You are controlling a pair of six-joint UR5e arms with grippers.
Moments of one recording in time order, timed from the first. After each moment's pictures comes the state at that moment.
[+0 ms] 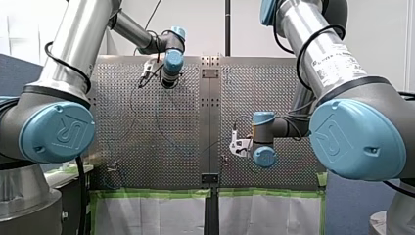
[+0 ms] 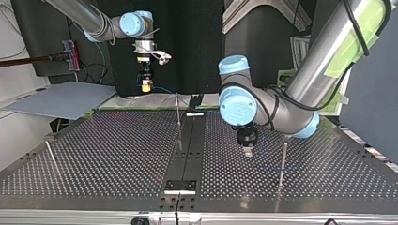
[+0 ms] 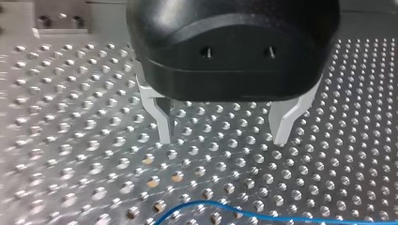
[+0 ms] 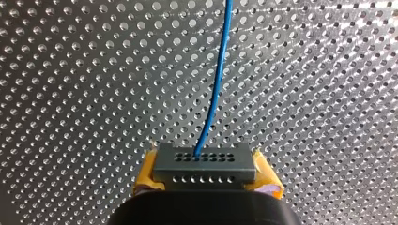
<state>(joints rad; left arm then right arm) -0.38 -1.91 -1.36 -3.21 -2.17 -1.31 2.10 -0.92 2.00 -1.14 1.72 1.61</state>
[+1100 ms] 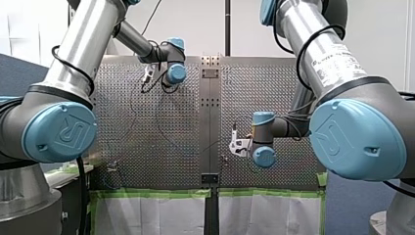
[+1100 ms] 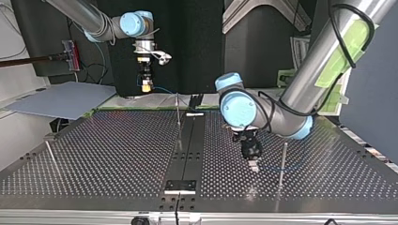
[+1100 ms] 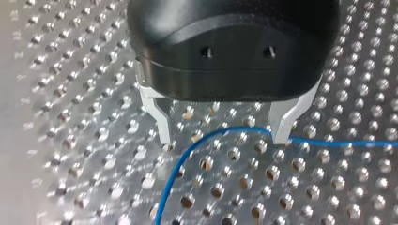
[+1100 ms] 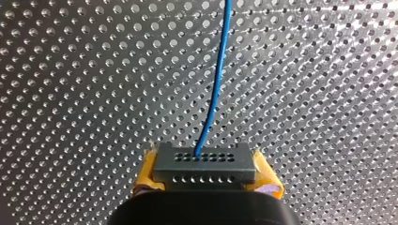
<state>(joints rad) -0.35 -1.97 -1.36 -2.89 -2.27 -1.19 2.10 -0.92 2.00 -1.15 1.72 1.61</state>
